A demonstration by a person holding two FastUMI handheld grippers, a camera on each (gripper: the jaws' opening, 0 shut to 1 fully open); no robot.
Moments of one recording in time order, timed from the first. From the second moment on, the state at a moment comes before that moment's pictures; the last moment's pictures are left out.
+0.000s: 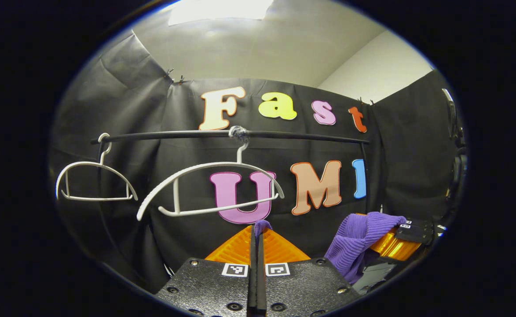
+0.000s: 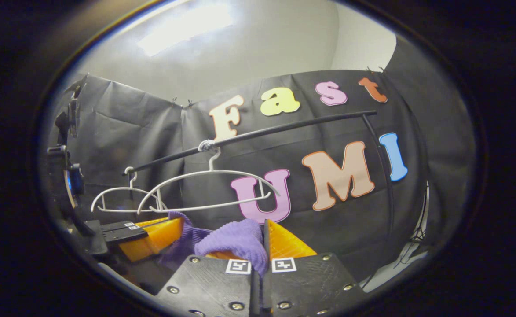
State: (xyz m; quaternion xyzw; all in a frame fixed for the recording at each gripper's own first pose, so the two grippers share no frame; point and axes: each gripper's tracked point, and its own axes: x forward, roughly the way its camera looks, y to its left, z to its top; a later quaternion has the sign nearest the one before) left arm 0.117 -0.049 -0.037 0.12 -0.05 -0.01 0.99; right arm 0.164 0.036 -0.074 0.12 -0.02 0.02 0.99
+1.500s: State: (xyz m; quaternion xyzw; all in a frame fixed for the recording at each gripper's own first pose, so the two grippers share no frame) left arm 0.195 0.065 -0.278 0.10 0.11 0.04 0.99; right arm 0.220 0.032 -0.338 0.15 0.18 -0.04 0.97
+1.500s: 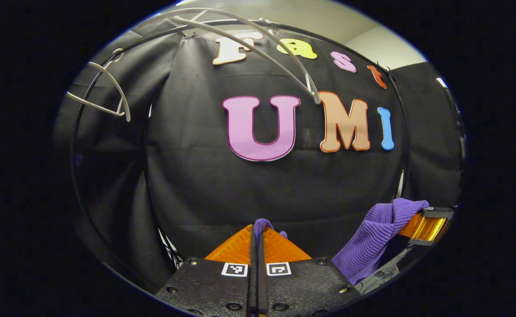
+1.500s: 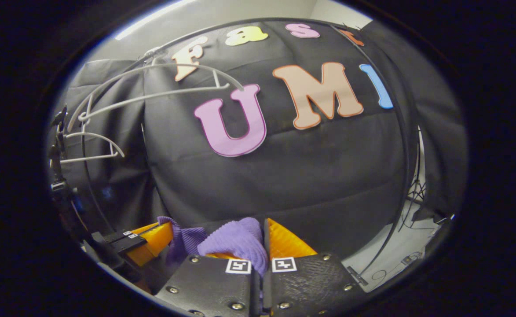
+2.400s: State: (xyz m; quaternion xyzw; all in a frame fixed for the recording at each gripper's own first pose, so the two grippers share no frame) left arm 0.153 0.058 -0.511 0.06 0.36 -0.03 0.93; right arm 0.168 0.010 -0.545 0.15 0.38 -0.10 0.91
